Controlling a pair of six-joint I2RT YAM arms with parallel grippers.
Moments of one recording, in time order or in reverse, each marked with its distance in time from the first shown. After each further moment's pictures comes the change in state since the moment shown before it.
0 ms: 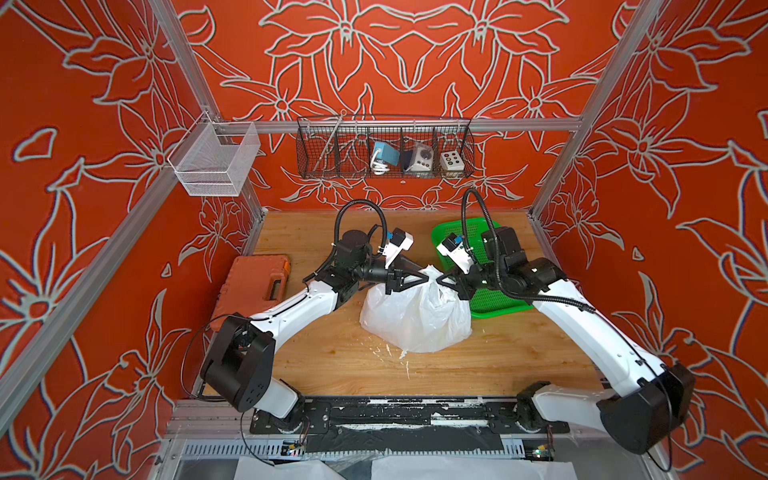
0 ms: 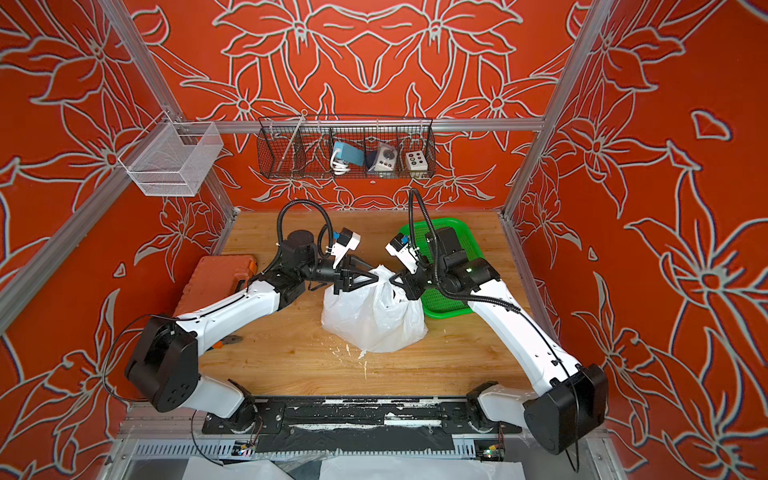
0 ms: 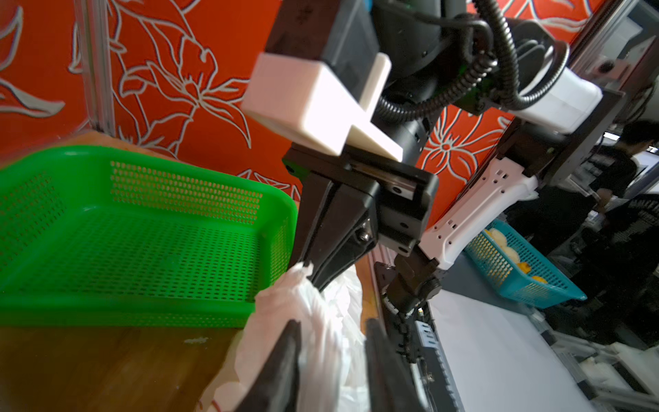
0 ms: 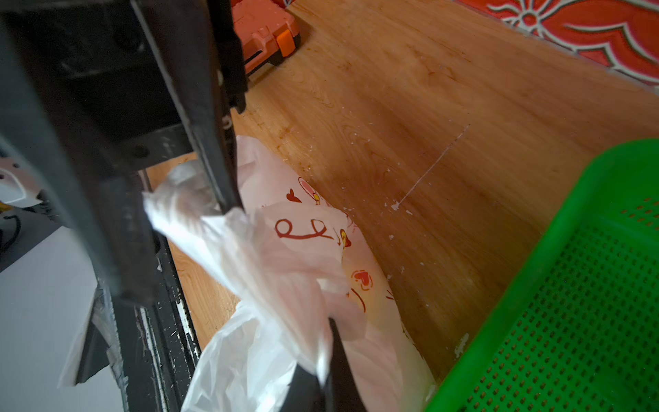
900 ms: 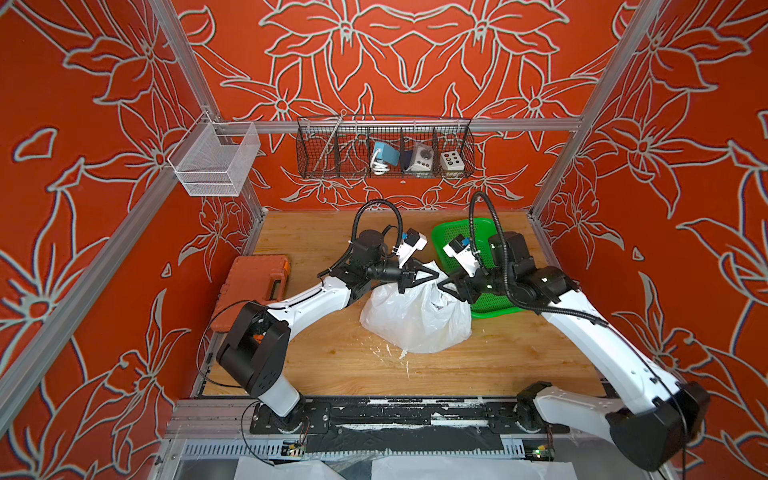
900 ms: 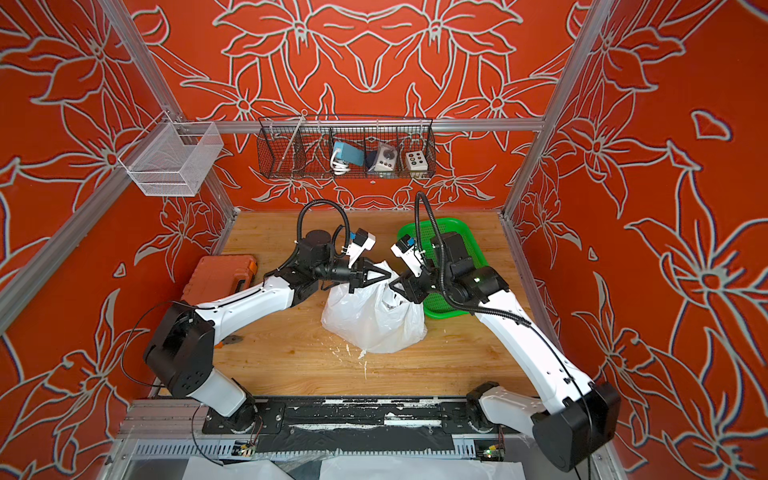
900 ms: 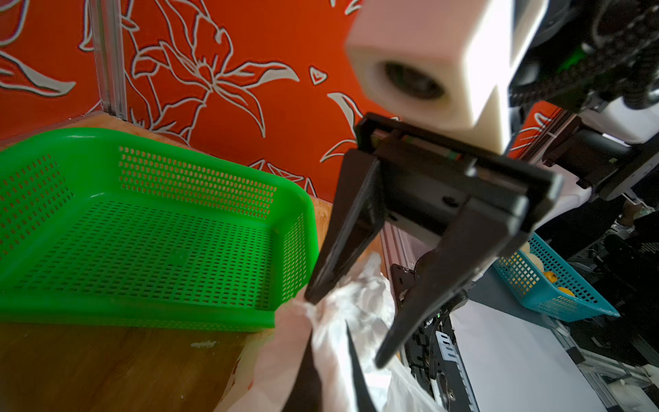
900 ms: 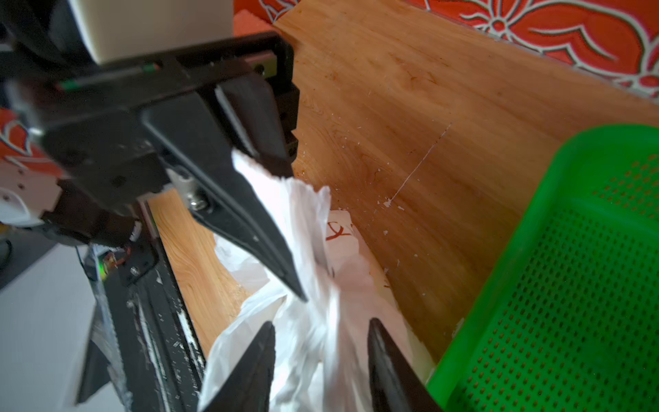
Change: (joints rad) left arm -0.066 0.101 0.072 -0.020 -0.121 0.031; right arm 0.008 -0.127 -0.033 -0.010 0.054 0.078
